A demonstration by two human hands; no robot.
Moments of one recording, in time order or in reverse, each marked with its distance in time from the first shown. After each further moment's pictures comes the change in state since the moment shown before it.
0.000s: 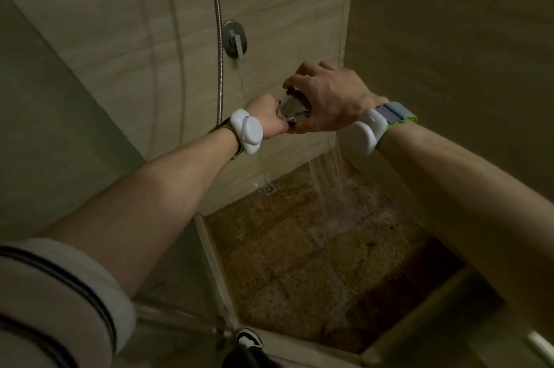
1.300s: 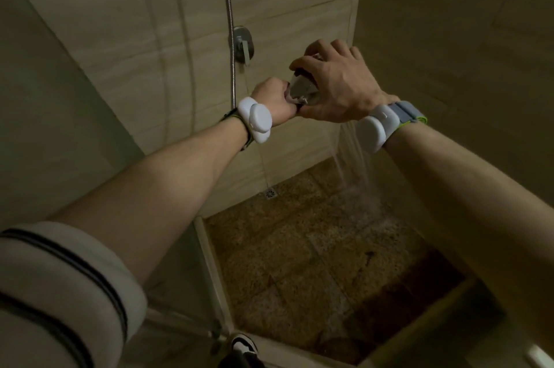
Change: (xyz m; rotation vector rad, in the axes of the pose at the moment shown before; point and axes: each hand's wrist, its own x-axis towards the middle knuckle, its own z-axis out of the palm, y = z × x) left_hand 0.009 0.019 -0.017 -0.051 0.183 0.045; right_hand 0.006 0.012 -0.014 0.071 0.131 0.048
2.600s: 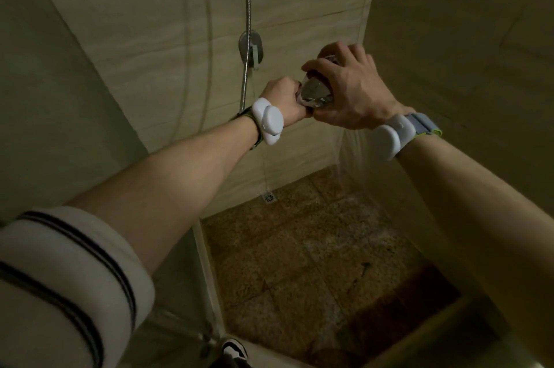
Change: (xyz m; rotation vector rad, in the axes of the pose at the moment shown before) left_hand 0.002 0.003 -0.006 0.033 0.067 0.073; right_hand 0.002 0.013 0.002 0.051 0.078 -0.060
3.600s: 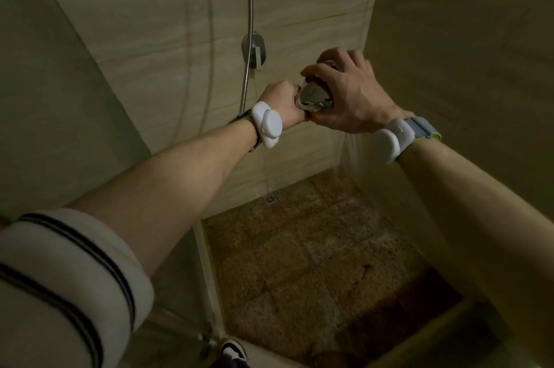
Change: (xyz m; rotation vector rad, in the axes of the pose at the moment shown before) left_hand -0.005 -0.005 -0.002 0.006 0.003 0.003; right_hand 0.001 -0.002 0.005 0.024 -0.013 -0.028
